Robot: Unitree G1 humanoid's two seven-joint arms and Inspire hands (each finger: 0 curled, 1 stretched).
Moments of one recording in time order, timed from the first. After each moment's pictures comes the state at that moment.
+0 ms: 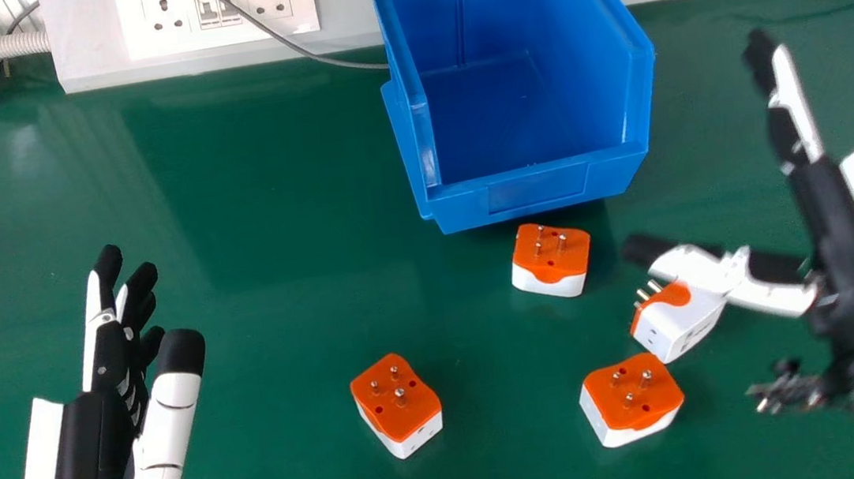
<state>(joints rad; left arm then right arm) 0.53 0.08 0.14 -0.34 0.04 -0.36 -0.06 0.03 -0.30 -0.15 -0.05 -0.32 -0.37 -0.07</state>
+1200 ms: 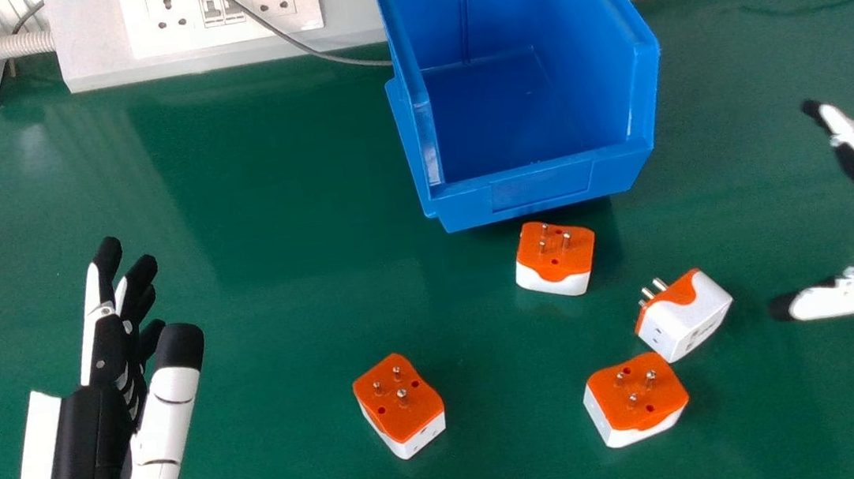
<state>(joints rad) 0.53 0.09 0.15 -0.36 0.04 -0.35 -0.07 -0.05 -0.74 -0.16 0.14 -0.41 -0.13 0.23</state>
